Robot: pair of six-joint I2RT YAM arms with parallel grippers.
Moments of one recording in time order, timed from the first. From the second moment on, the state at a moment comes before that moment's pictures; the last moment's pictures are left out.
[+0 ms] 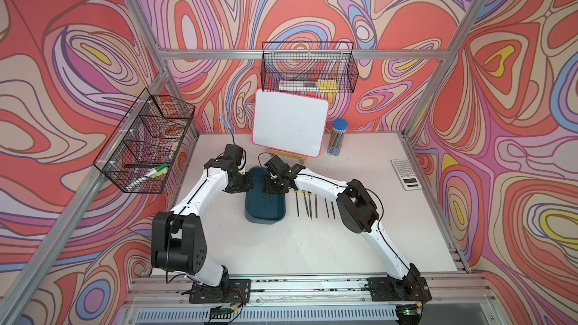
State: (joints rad) left arm -0.12 1.54 1.21 -0.87 0.12 -0.24; right arm 0.83 2.45 2.06 -0.61 -0.14 0.68
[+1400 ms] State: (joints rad) left arm -0.12 1.66 1.16 -0.78 0.11 -0.22; right arm 0.49 1.81 1.26 -0.51 0.01 0.50
